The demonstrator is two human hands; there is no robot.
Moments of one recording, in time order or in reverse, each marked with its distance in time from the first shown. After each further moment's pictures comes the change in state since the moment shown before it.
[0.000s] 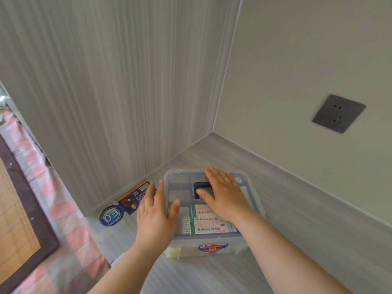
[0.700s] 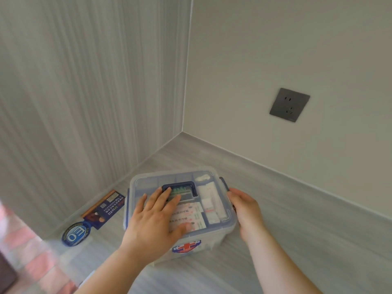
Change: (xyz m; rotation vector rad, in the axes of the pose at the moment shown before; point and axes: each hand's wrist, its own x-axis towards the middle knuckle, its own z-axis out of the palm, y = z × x) left_hand -0.001 0.020 0.019 0.560 -0.302 0.556; right_hand -0.063 0.060 -0.003 1.287 0.533 0.693
